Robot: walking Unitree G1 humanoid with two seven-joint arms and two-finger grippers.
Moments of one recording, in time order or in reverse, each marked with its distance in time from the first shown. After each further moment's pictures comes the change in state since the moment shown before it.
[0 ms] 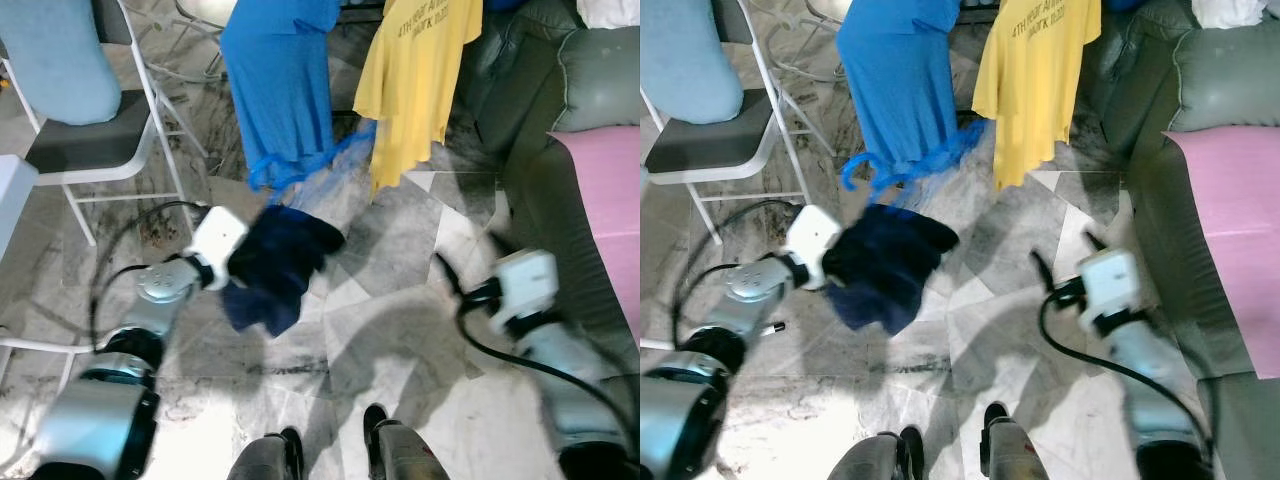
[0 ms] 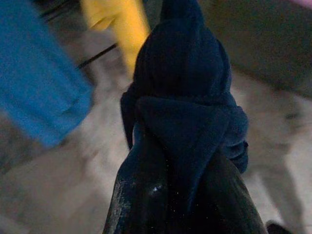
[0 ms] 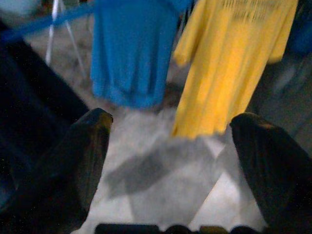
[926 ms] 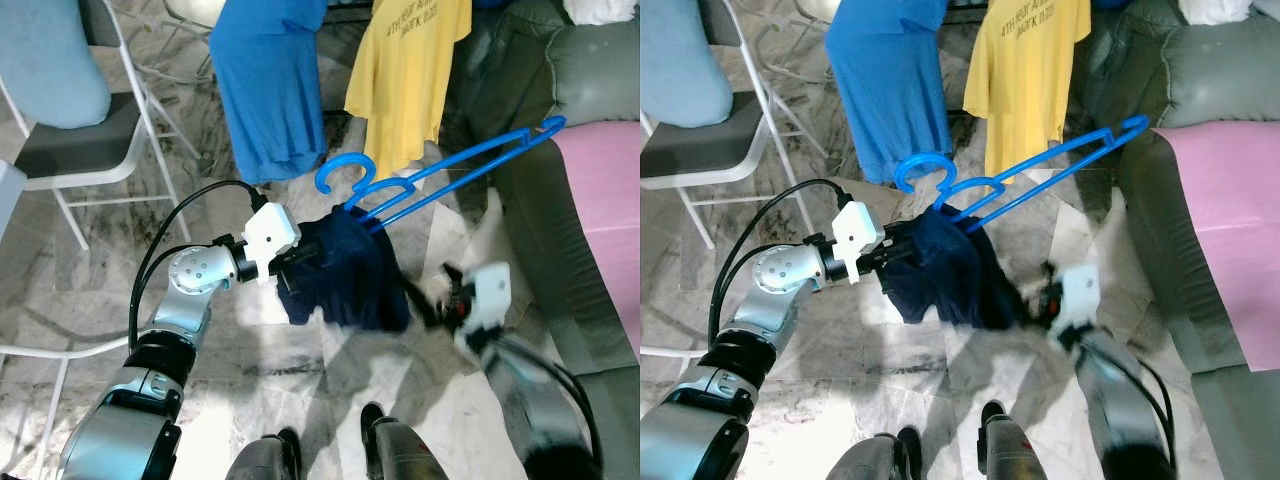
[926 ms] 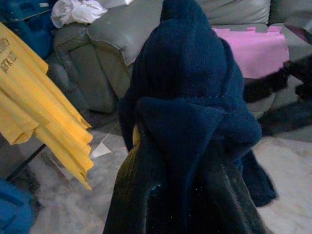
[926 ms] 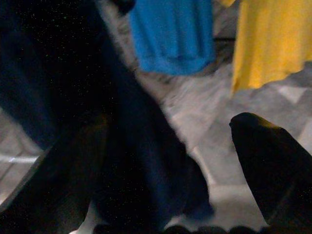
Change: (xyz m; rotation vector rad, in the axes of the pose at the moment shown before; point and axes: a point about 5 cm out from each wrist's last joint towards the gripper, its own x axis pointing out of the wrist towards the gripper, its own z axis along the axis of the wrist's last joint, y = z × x) left arm 0.019 -0.044 0.055 0.161 -0.287 -0.312; right arm -0.003 0.037 -0.021 0.335 0.127 0.180
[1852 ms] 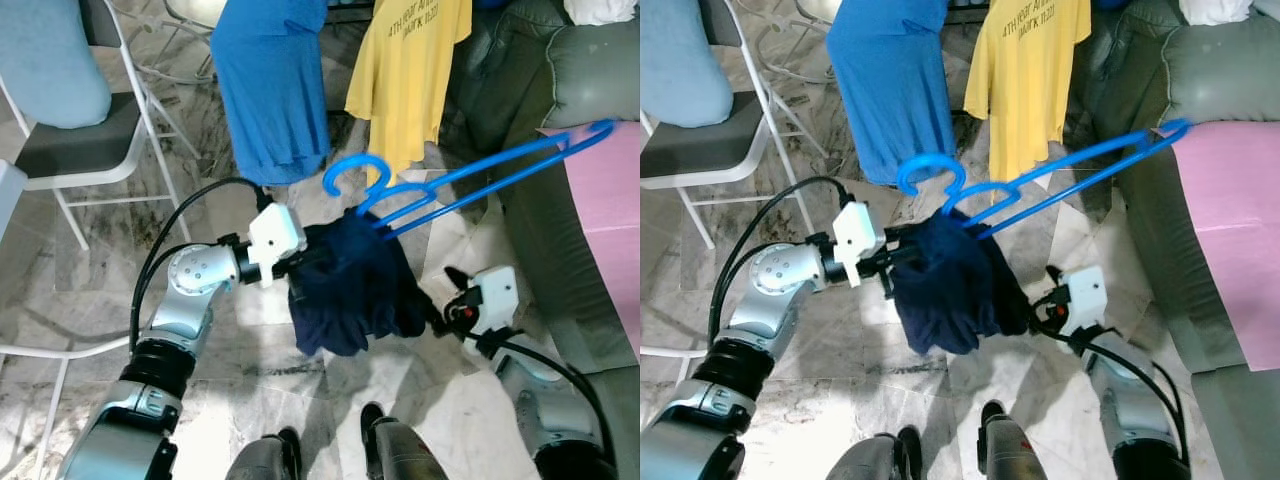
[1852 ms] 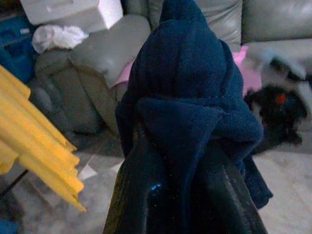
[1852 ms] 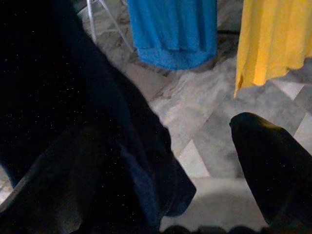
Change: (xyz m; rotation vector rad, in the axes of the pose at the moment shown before) left arm 0.004 -0.009 0.024 0.009 -0.090 -0.082; right arm 0.003 -0.011 -0.001 -0.018 0.025 0.000
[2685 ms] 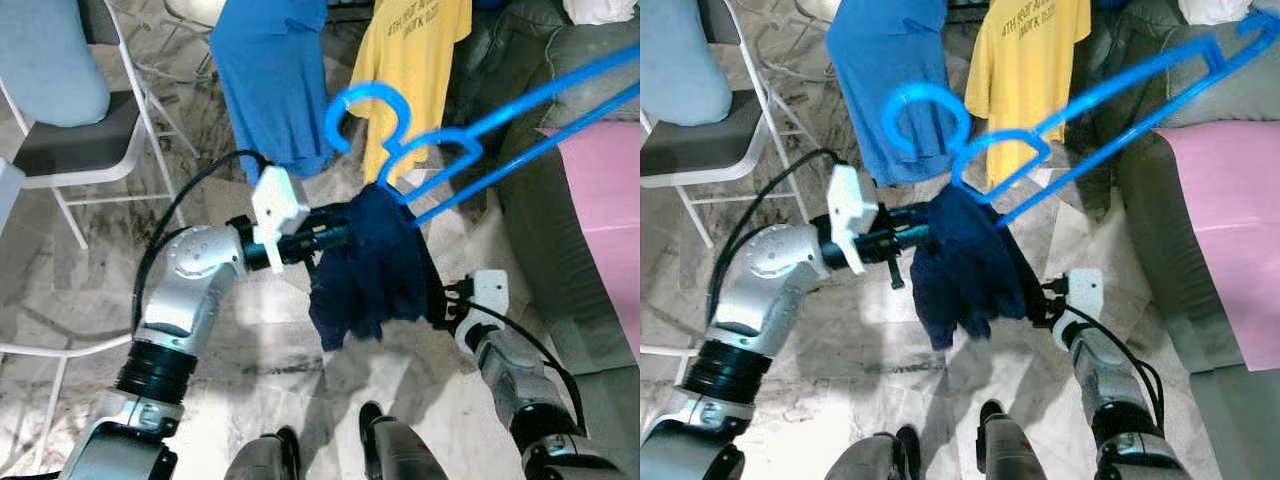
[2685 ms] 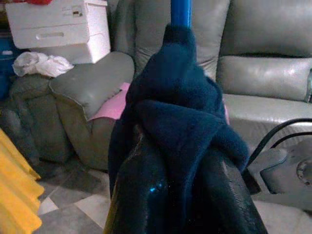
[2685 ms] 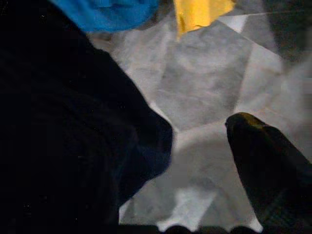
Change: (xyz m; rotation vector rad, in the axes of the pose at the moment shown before) left arm 0.005 0.002 0.042 -0.166 -0.133 -0.048; right arm 0.018 -0.024 -0.028 0.138 0.162 -0.314
